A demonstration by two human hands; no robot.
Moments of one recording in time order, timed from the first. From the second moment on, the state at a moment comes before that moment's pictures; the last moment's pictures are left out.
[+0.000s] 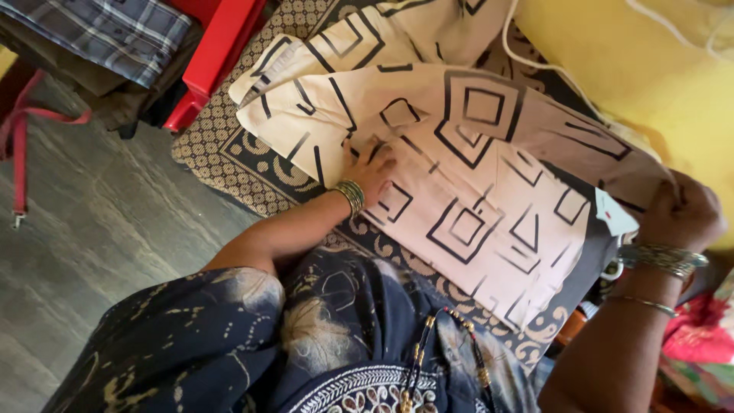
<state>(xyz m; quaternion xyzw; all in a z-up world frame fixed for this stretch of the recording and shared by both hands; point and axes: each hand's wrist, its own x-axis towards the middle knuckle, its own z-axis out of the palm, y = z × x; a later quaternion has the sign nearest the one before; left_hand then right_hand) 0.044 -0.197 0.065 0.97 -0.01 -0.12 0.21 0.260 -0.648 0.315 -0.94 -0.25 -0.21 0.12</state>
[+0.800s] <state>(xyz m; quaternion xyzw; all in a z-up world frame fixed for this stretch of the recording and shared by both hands) -0.024 -0.099 -0.015 0.06 0.34 0.32 0.88 0.016 -0.807 0.082 -0.85 0.17 0.05 0.49</state>
